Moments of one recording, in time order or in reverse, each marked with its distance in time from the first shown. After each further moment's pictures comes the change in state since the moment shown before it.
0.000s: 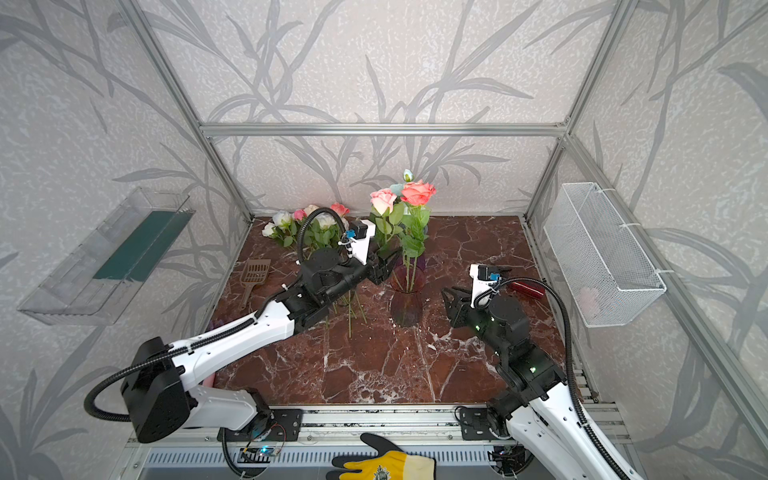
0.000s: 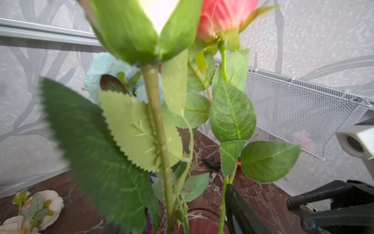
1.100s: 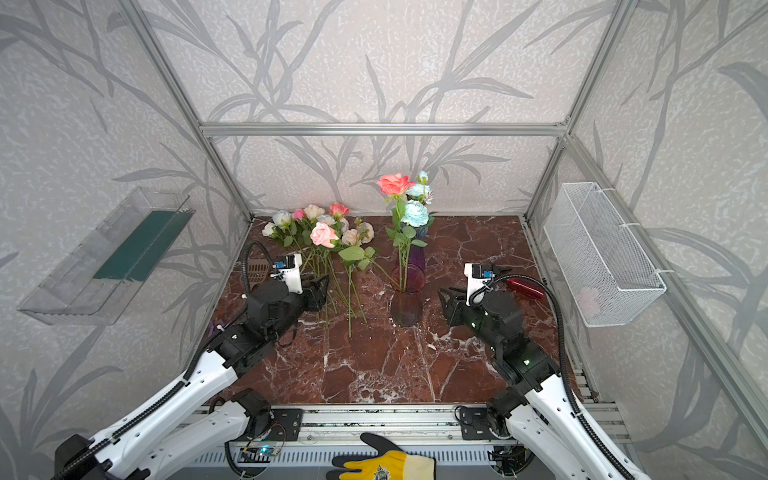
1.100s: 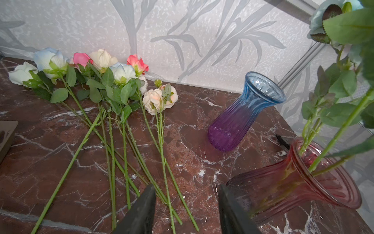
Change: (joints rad) left arm 0.222 -0.490 -0.371 -0.458 -0.241 -0.293; right arm -0.001 0.053 0.000 0.002 -0.018 0.000
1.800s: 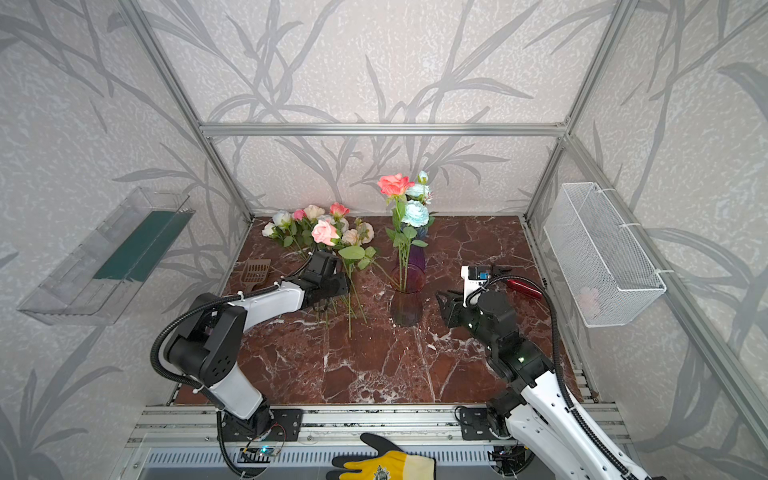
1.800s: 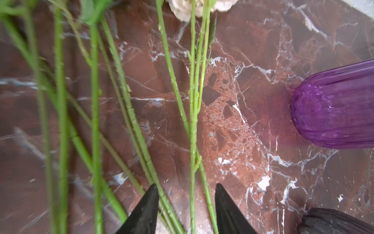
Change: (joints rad) left arm 0.151 0.853 0.300 0.023 0.205 -0.113; right arm -0.008 0.017 -0.040 0.023 -0.010 0.008
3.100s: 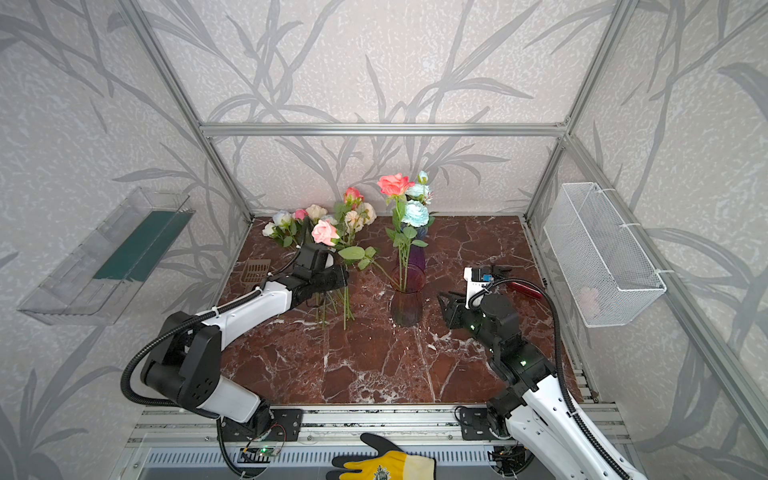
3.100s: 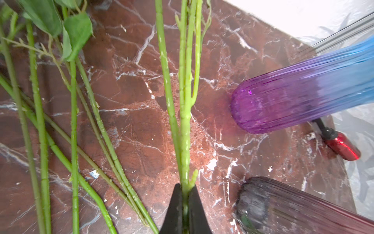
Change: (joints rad) left arm 0.007 -0.186 0.014 -0.070 0.126 0.009; right arm -0.014 -0.028 -0.016 -0.001 -0.019 0.037
